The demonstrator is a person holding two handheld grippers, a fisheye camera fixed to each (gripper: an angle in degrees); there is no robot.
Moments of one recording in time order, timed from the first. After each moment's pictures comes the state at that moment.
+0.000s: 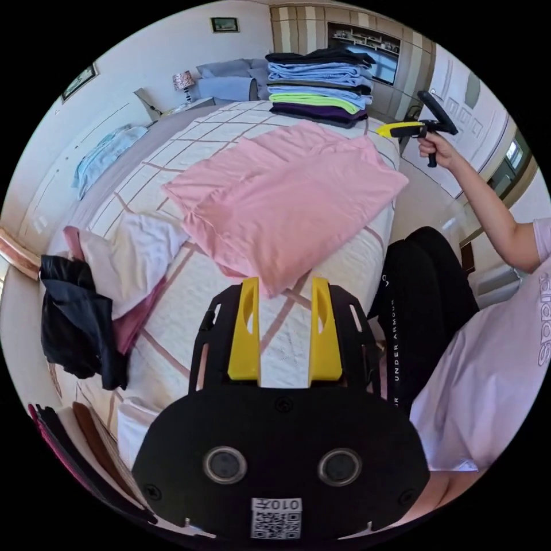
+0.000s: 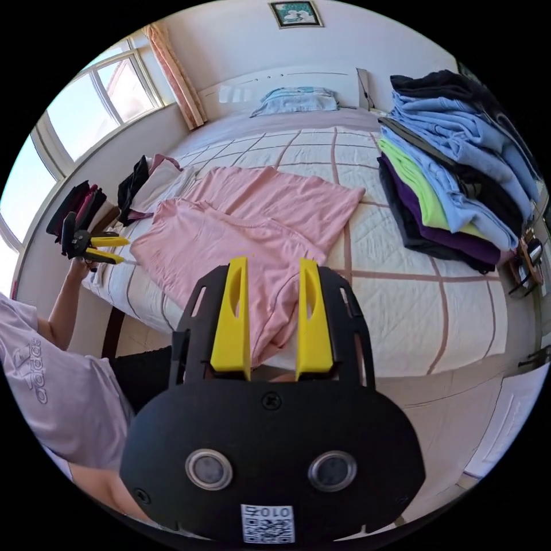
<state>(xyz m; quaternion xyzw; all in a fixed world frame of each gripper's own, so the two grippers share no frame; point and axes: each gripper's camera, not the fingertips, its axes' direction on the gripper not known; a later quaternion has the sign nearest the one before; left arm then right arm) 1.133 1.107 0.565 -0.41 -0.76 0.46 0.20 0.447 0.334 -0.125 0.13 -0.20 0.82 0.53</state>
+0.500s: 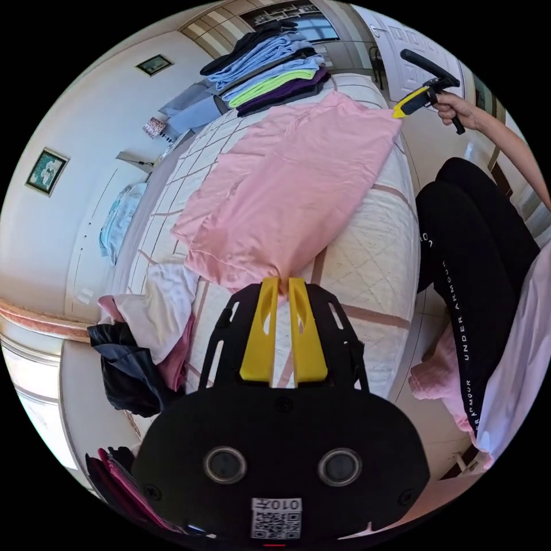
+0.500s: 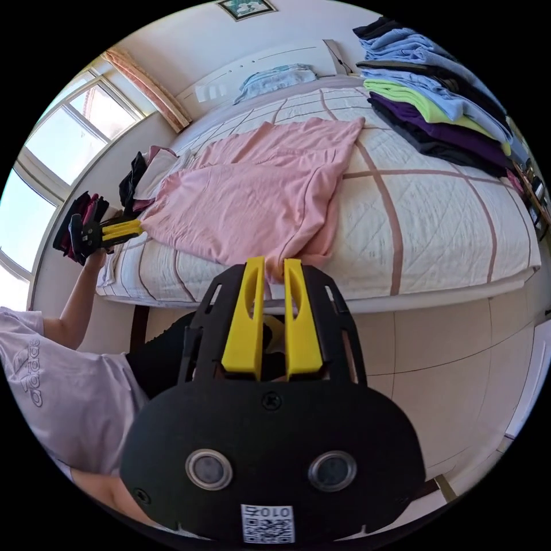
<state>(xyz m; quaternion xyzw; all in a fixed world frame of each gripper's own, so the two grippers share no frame) 1.059 1.165 0.560 -0.42 -0.73 0.53 0.03 0.373 0.253 -0.113 0.14 -0.26 0.85 0.44</state>
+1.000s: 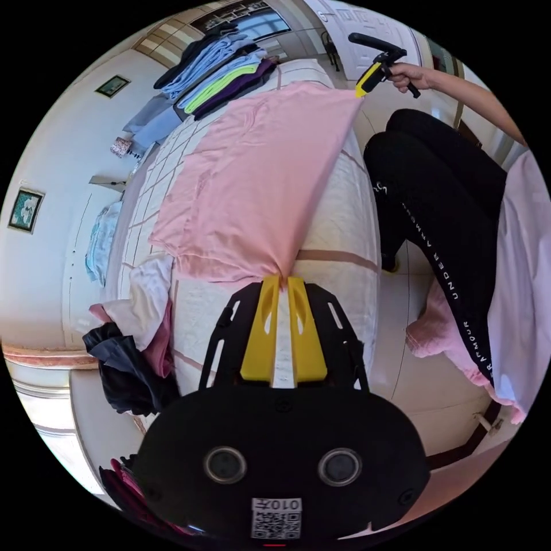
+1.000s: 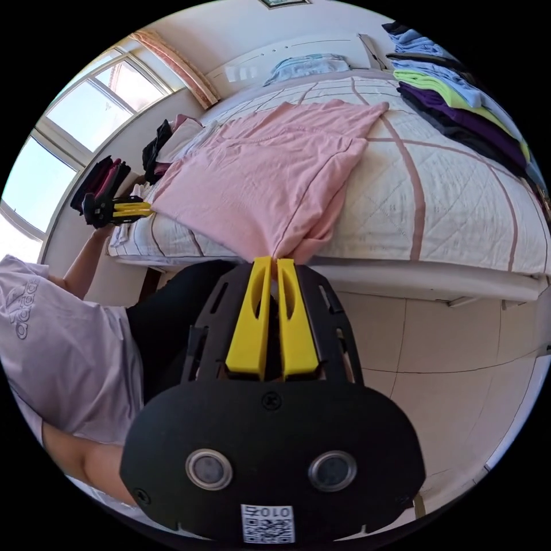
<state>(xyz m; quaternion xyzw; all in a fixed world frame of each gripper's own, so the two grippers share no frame) 1.061 1.206 0.526 -0.50 -0.69 0.52 0.00 0.341 0.234 -0.110 0.17 -0.29 0.80 0.49</state>
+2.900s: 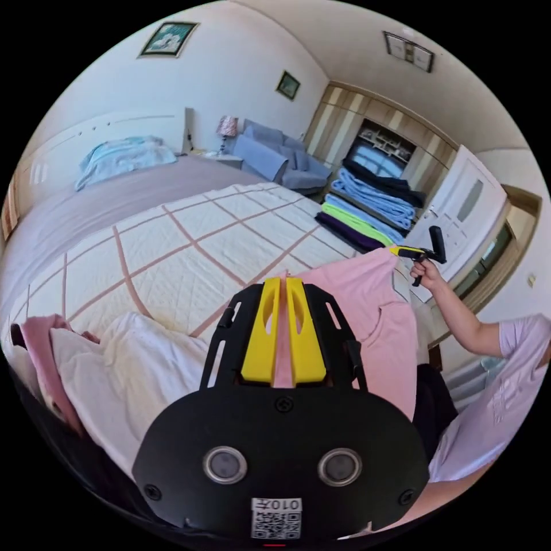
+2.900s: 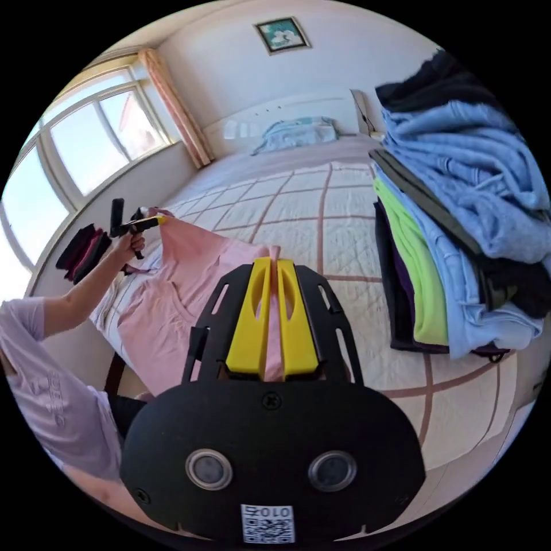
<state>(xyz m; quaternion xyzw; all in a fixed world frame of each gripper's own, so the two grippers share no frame) 1.161 0.816 0.631 -0.27 -0.69 0.51 0.43 0.517 0.420 -0.053 0.19 -0.16 0.84 0.48</state>
